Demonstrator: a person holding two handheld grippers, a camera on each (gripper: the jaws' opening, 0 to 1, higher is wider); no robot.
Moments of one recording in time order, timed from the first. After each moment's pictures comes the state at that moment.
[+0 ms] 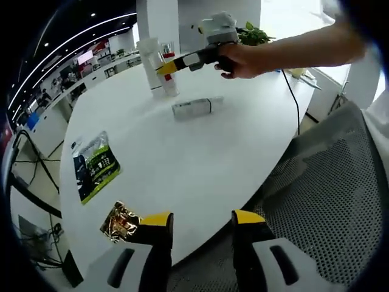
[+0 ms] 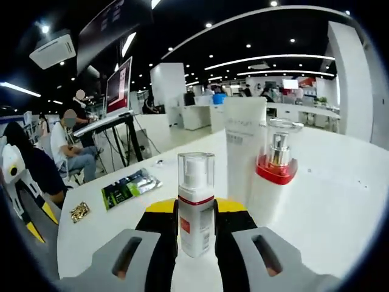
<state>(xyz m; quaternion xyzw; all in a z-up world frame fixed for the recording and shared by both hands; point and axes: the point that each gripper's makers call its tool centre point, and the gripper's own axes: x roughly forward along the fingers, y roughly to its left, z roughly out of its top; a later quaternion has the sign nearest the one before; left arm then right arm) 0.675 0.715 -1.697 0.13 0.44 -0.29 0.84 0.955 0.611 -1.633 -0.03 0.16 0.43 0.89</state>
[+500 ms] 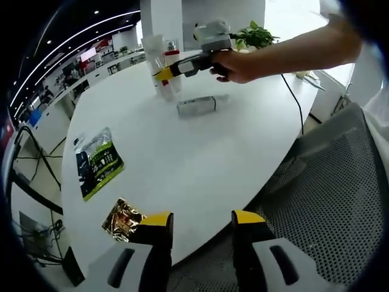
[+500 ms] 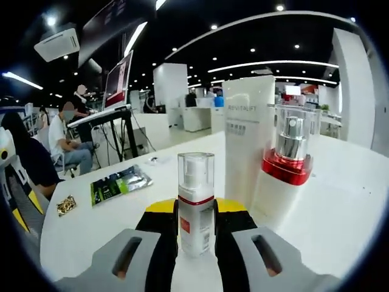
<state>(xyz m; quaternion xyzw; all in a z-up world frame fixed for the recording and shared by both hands) 0.677 0.719 -1.698 0.13 0.44 -0.28 0.84 0.971 0.619 -1.647 -0.04 0.14 0.43 0.89</state>
